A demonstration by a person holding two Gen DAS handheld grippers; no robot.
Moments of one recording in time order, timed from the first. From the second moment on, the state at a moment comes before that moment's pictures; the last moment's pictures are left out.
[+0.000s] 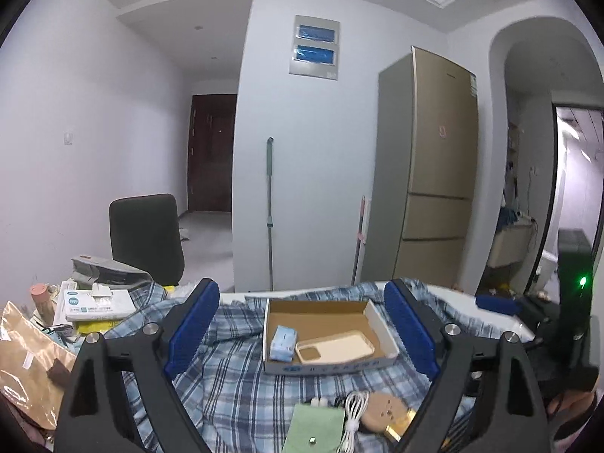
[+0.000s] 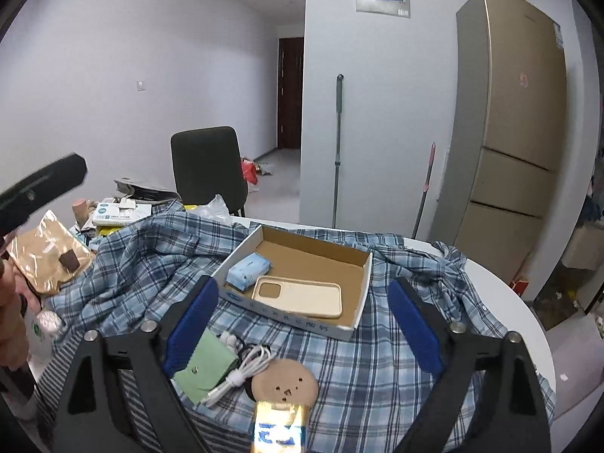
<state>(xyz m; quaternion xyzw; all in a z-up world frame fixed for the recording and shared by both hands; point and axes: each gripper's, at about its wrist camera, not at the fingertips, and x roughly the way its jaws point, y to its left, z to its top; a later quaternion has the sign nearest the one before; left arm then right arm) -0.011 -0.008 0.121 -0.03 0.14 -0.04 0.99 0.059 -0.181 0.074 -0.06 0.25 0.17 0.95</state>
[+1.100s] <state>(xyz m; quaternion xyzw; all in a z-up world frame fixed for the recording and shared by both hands) 0.014 -0.028 -0.010 0.00 0.19 -0.05 0.98 0.061 -0.209 -0.016 -0.04 0.27 0.09 0.96</state>
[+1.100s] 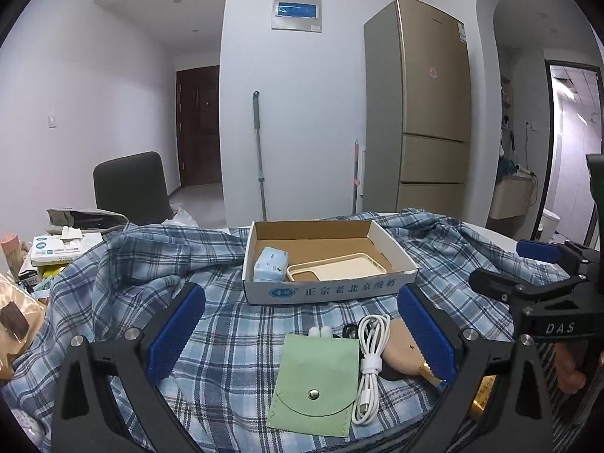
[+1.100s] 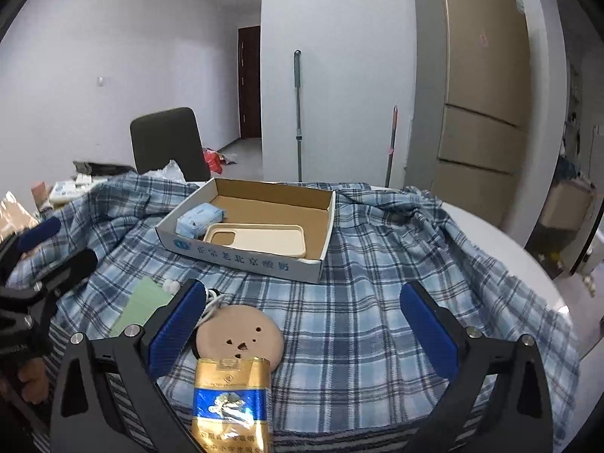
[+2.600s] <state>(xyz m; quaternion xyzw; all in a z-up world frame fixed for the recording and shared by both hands) 0.013 -0.012 -0.010 -0.03 0.19 -0.01 0.98 0.062 -0.166 -0.088 -0.09 0.44 0.19 0.87</state>
